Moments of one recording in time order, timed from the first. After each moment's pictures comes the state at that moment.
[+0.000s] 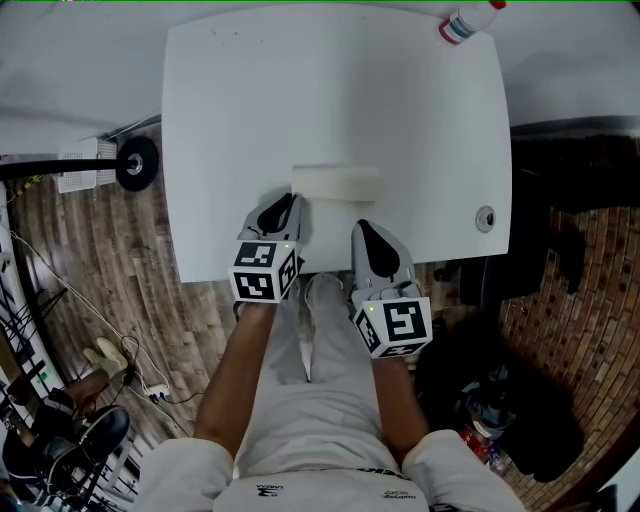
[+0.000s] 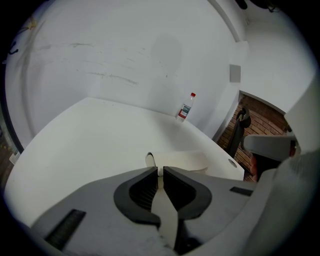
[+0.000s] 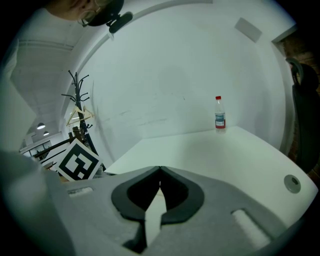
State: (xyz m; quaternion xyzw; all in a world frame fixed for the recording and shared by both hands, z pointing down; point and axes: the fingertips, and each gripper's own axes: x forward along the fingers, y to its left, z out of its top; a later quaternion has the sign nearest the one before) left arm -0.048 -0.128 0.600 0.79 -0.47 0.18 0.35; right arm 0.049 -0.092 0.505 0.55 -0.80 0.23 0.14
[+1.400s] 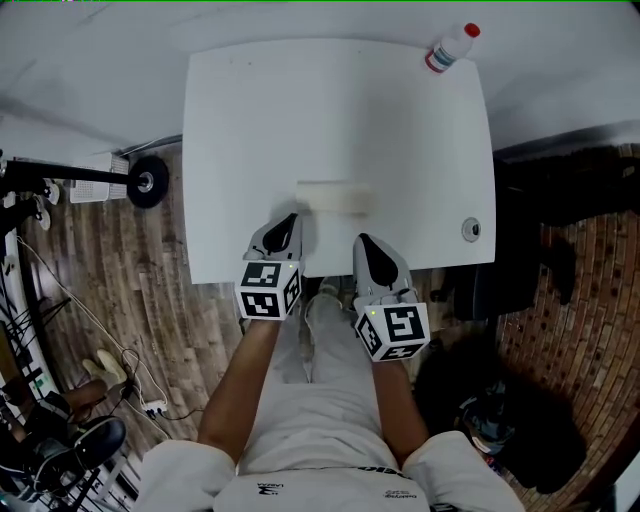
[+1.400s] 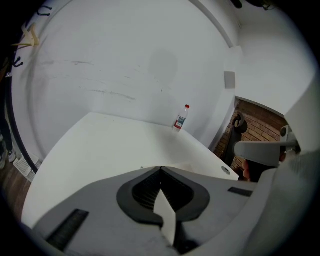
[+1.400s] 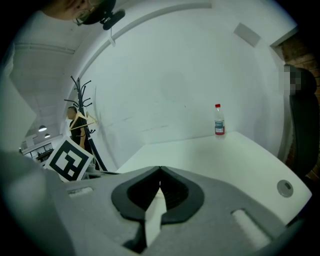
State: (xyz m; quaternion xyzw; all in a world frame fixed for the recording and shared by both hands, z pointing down) left arm -0.049 -0.105 0.534 0.80 -0.49 0.15 0.32; right arm 0.053 -0.071 0.461 0.55 -0.80 0.22 0.12
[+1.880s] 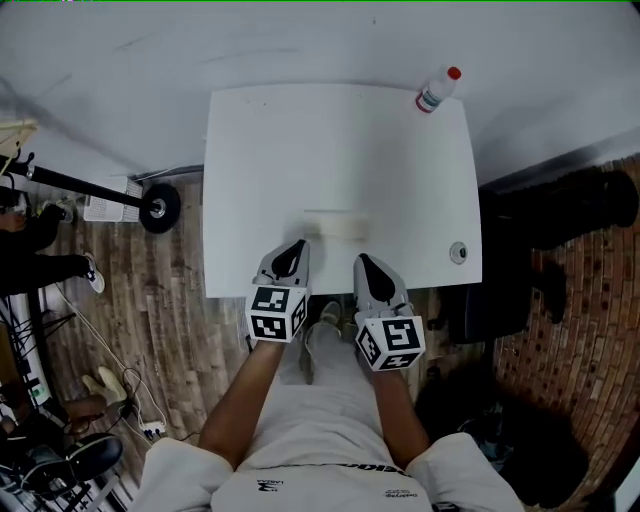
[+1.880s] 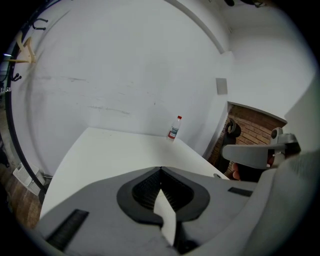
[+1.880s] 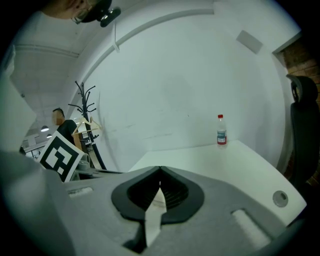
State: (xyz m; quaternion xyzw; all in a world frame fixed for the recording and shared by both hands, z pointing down) left arm -0.050 -0.086 0.466 0.81 -0.49 0.13 0.29; right arm 0.046 -0.061 0.410 0.54 -0.81 0.21 0.10
